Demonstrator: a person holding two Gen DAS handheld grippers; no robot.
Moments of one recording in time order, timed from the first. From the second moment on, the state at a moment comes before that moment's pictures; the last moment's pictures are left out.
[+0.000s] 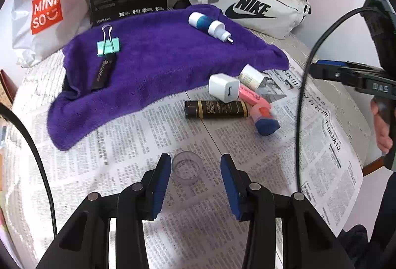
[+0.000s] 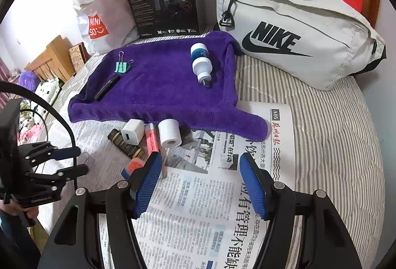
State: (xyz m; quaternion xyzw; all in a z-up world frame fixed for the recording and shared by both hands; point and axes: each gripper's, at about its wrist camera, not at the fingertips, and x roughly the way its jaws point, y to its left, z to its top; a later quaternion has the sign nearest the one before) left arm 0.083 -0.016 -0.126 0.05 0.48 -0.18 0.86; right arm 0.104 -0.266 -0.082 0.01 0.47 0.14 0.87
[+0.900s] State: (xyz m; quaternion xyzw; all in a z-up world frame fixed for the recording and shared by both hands) left arm 0.091 0.017 -0.137 0.05 0.49 -0.14 0.86; right arm 0.153 -0.215 -0.128 -0.01 0.49 0.20 0.85
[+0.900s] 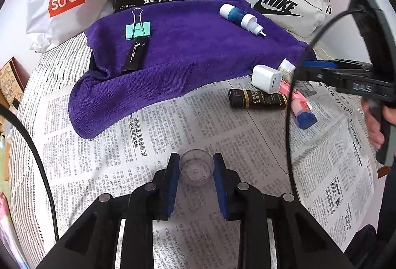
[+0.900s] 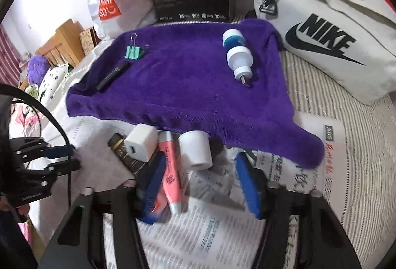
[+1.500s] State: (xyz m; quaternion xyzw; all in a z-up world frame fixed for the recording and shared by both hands) left arm 0.091 0.020 -0.136 0.04 0.49 -0.14 0.86; right arm 0.162 -0.206 -0.142 -0.05 0.49 0.20 0.85
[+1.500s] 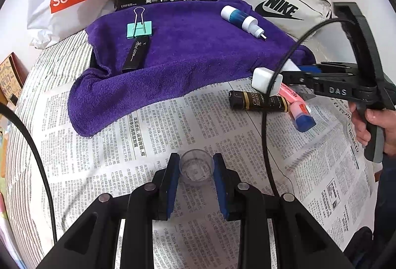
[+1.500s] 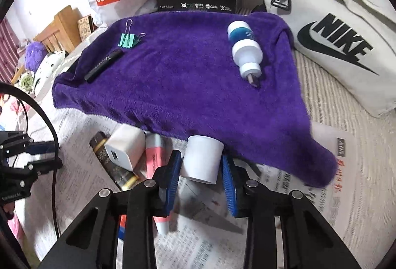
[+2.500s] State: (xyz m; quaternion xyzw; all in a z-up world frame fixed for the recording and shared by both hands) left arm 0.089 0.029 -0.129 0.02 0.49 -0.14 0.86; right arm 0.141 -0.238 -0.137 -0.03 0.49 0.18 0.85
